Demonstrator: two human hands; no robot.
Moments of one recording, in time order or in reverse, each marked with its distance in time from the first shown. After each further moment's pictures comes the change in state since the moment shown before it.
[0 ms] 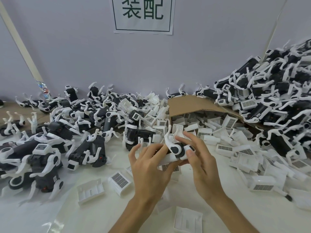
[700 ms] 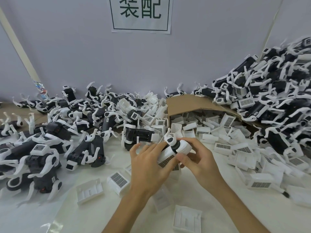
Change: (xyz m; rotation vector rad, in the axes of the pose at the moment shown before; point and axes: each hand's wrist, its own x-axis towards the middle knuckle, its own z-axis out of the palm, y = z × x) left_hand 0.013 0.000 -0.009 0.035 -0.278 -0.067; right_hand 0.009 0.004 -0.013 0.122 -0.088 0.207
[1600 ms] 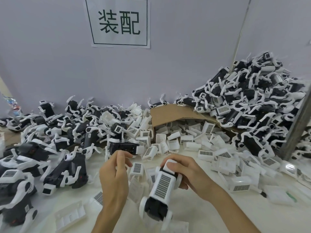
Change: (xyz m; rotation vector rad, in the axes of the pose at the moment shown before) left_hand 0.010 -0.019 -0.013 -0.586 0.262 -0.432; right_hand 0.006 -0.009 -0.024 0.032 -0.257 0.233
